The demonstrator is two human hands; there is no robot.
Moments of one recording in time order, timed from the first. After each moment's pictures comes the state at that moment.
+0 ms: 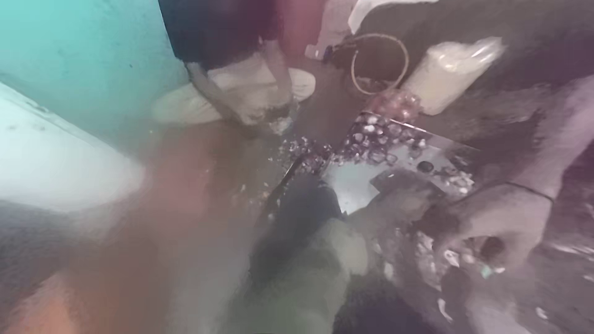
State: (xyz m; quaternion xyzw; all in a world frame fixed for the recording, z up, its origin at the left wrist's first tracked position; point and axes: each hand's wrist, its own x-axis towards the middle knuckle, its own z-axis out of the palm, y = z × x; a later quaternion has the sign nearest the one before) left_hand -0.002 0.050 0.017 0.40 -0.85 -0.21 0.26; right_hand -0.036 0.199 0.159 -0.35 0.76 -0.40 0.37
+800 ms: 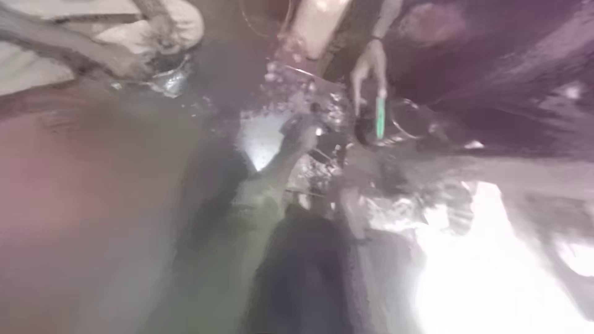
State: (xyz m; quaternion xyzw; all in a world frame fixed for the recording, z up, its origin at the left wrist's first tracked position) left_hand -0.012 0.015 -0.014 0.49 -0.80 -0.30 0.16; right_hand -0.117 0.188 0.019 -0.33 0.83 -0.33 0.30
